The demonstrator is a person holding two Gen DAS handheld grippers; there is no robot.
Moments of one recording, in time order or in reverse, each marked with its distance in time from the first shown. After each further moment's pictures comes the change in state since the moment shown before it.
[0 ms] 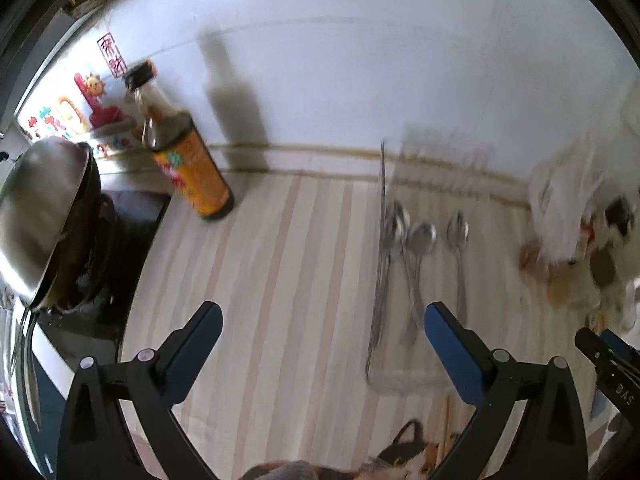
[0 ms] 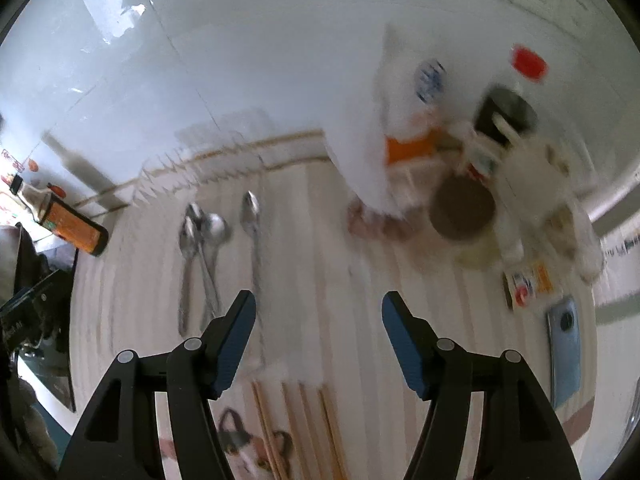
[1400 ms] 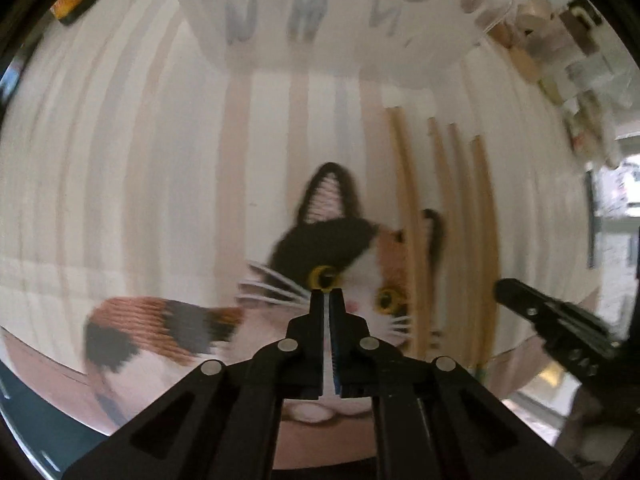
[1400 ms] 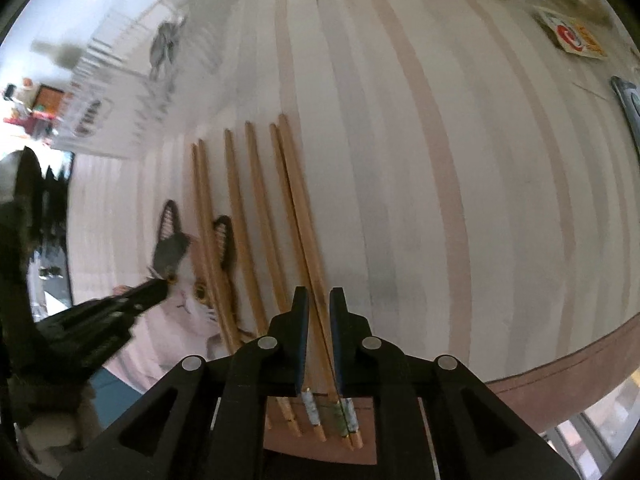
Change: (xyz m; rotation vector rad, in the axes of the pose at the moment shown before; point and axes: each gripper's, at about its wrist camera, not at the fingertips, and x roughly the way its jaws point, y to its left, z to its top) left arm 0.075 -0.061 -0.150 0.092 0.478 -0.293; right arm 0.067 -0.060 -0.193 0.068 0.385 0.170
